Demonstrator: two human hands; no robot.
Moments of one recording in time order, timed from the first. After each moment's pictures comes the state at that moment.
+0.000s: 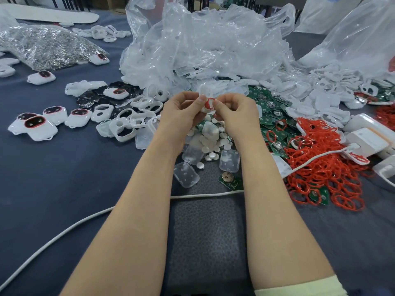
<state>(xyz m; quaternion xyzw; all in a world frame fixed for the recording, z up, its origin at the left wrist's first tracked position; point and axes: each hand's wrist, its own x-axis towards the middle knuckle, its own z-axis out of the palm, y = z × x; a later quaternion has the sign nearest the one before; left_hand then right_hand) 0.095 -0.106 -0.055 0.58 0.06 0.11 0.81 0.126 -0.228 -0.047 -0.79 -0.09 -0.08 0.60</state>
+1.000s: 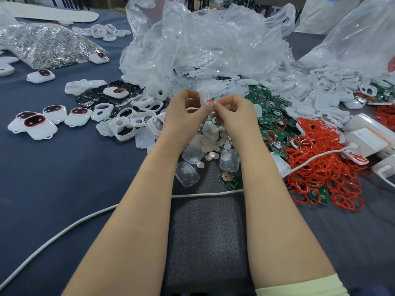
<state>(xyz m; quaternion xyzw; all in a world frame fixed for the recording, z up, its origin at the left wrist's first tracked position) 0.089 -0.110 -0.055 0.73 0.04 0.16 0.66 0.126 -0.228 -0.052 -0.77 -0.07 -0.05 0.63</state>
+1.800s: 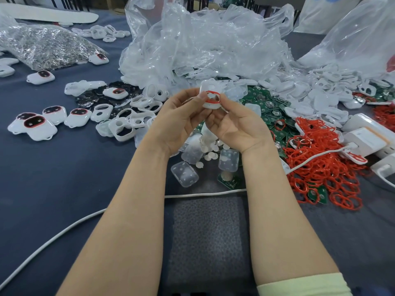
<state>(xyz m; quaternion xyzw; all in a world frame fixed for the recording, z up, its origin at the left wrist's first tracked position) 0.081 -0.100 -0.045 0.47 -0.05 0.02 0.88 0.119 -0.235 -0.042 -0.38 -0.03 0.27 0.89</state>
